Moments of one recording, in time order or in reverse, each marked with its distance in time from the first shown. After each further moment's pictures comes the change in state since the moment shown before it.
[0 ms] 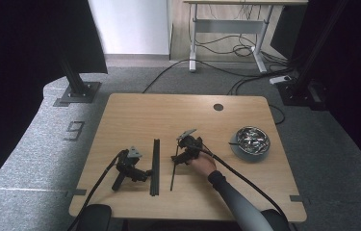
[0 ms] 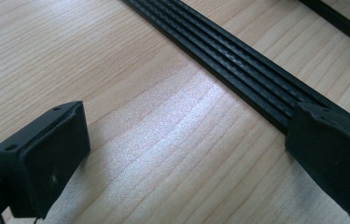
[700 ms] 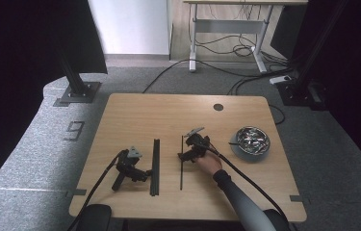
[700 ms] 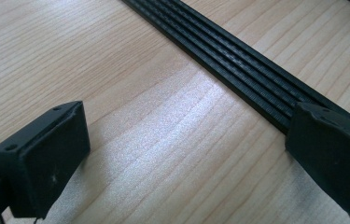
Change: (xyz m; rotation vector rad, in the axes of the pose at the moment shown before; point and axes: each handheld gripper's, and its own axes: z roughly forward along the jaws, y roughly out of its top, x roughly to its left) left arm 0.000 0.000 0.000 0.000 0.000 0.000; right arm -0.022 -0.010 -0.009 0.002 -0.049 0.062
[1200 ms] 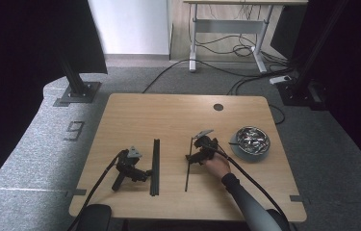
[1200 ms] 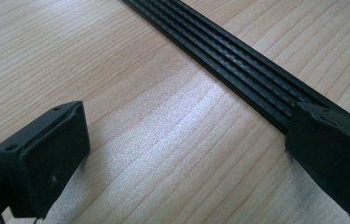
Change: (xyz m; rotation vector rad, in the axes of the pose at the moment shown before) left arm 0.000 0.000 0.000 0.000 0.000 0.000; right arm -0.015 -0.021 -0.017 -0.002 -0.014 0.019
